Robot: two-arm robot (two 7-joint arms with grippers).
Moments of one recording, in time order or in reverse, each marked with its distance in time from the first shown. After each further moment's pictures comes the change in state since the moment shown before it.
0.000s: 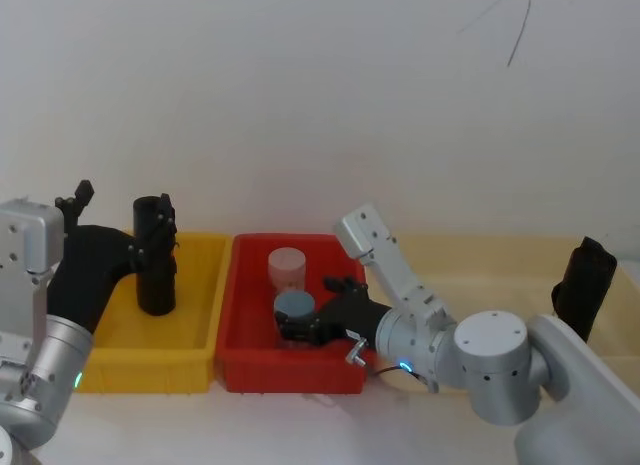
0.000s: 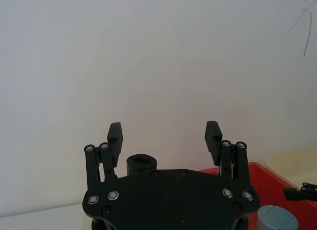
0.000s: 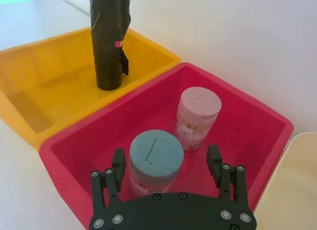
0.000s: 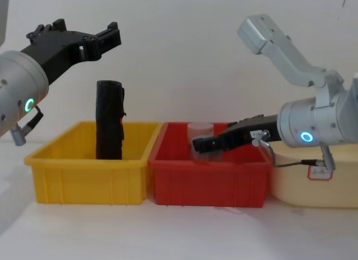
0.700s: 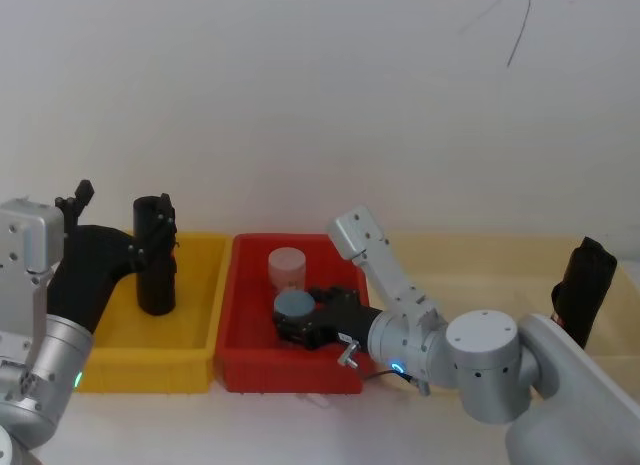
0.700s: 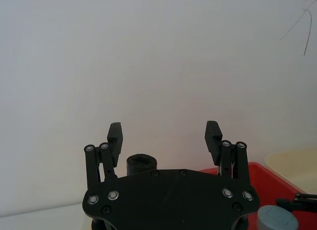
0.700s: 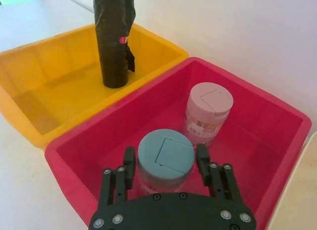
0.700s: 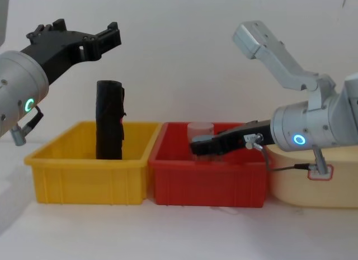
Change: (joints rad) left arm 0.000 0.000 0.000 0.000 0.000 0.000 0.000; right arm 0.019 -0.016 -0.010 0.040 0.029 0.016 0.008
